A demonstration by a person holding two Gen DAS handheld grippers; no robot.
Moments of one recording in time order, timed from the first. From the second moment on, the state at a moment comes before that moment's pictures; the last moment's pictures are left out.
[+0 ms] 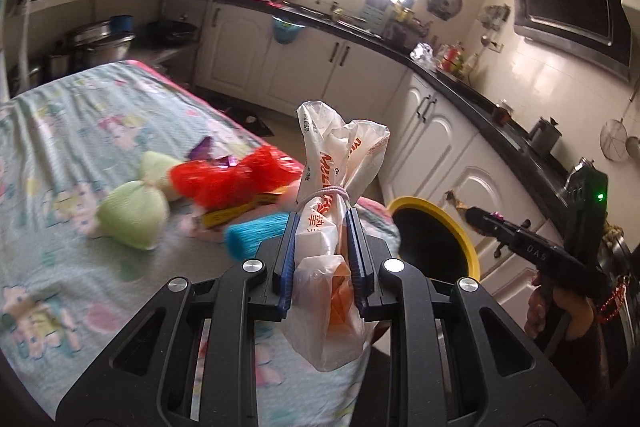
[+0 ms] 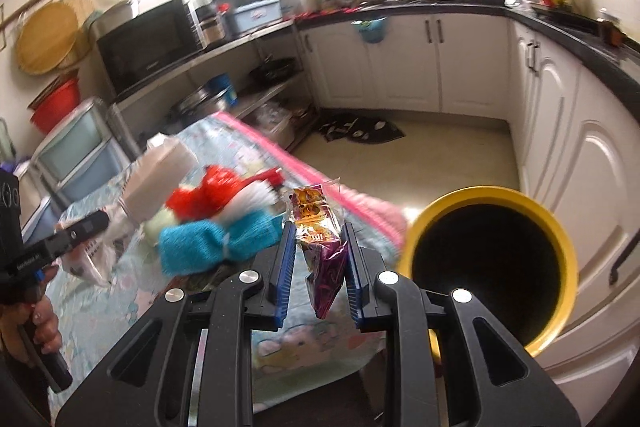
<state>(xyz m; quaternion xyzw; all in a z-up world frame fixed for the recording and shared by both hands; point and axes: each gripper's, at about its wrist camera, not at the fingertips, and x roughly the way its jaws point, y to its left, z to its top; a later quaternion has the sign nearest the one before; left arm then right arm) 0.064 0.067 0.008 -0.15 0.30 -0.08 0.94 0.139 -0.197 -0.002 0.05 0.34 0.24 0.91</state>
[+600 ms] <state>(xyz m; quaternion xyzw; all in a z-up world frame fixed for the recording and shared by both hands) 0.148 -0.047 -0.004 -0.10 0.34 -0.16 0.92 0.156 -0.304 -0.012 0.13 0.31 0.13 0.93</state>
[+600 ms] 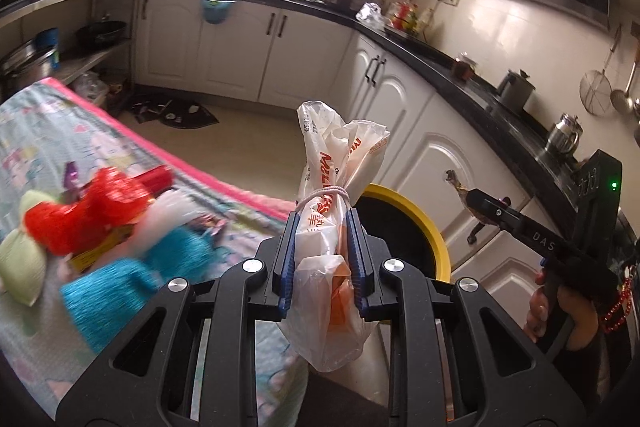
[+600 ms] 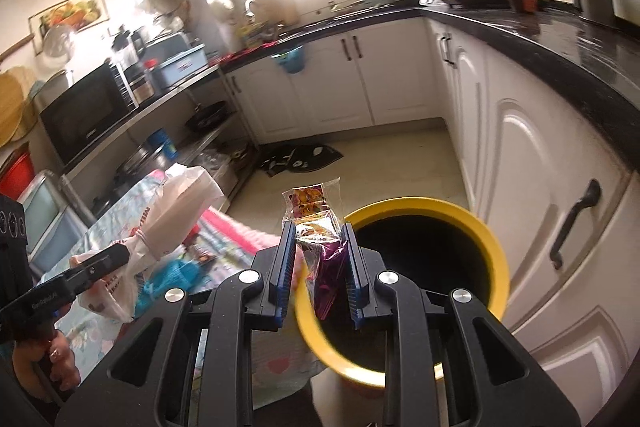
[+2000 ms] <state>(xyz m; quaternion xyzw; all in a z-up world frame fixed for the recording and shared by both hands) 0.231 -0.130 -0.079 -0.06 0.42 -0.16 0.89 0.196 -0.360 -0.087 0.18 0.37 0.04 0.91</state>
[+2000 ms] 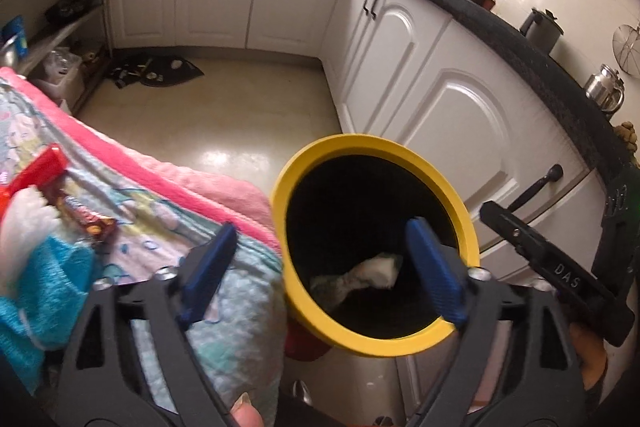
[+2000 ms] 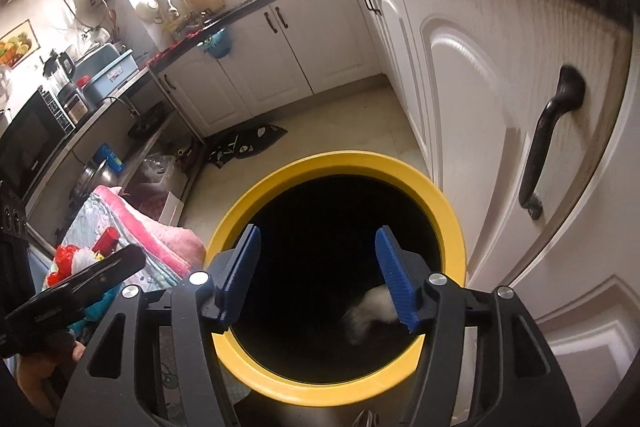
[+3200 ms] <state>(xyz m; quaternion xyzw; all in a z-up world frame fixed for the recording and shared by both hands) 0.146 -0.016 -0.008 -0.10 0.32 -0.07 0.94 0.150 -0.270 -0.007 0.10 0.29 0.15 0.94</state>
